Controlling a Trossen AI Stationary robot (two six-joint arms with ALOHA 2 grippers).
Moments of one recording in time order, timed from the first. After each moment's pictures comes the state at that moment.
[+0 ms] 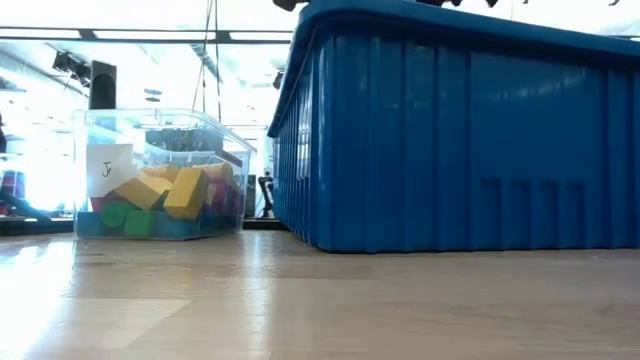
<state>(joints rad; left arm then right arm) -0.27 1.51 1.10 0.26 -0.77 0.68 -0.32 1.30 1.25 -0.40 -0.70 0.18</state>
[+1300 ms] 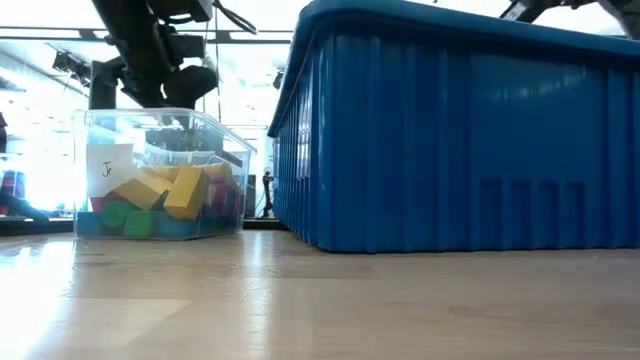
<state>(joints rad) -0.03 1.25 0.95 -1.09 -0.87 -0.98 -0.81 1.82 1.25 -0.32 0.69 -0.92</state>
